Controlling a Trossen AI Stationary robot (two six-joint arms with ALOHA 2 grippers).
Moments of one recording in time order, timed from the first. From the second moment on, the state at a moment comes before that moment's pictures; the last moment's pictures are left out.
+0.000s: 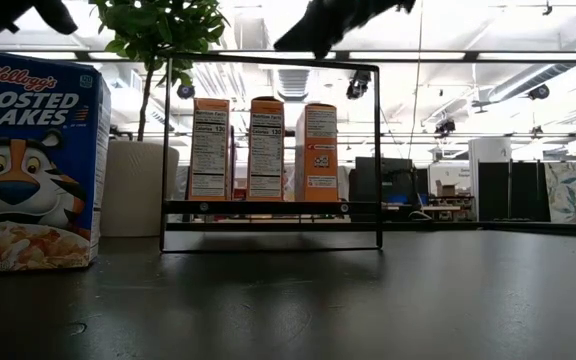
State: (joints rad) left arm -0.30 0.46 0.03 1.31 -0.27 0.45; right arm -0.26 1.60 1.45 -0.33 -0.27 -0.33
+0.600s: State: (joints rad) left arm -0.37 0.71 0.30 0.94 0.01 0.11; right arm 0.19 1.49 1.29 -0.23 -0.02 -0.32
